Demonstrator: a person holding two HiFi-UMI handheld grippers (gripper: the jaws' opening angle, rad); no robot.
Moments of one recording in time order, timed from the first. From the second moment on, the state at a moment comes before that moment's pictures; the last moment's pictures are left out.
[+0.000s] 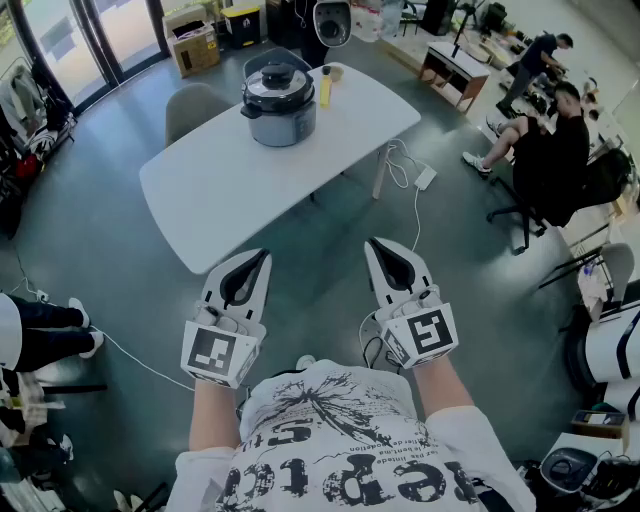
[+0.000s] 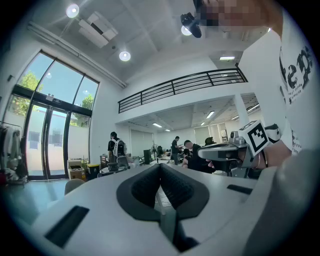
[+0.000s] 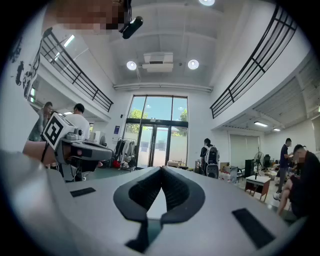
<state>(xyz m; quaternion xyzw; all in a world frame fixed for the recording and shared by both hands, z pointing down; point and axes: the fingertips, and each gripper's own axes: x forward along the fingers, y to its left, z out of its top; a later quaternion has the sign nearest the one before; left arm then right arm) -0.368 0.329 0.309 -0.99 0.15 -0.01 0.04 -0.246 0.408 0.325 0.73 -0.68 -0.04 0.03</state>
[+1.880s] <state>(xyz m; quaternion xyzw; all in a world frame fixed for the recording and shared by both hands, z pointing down) -0.122 0.093 0.352 -0.96 0.29 -0.04 0.03 0.021 0.121 0.360 0.61 -0.79 -0.01 0.00</state>
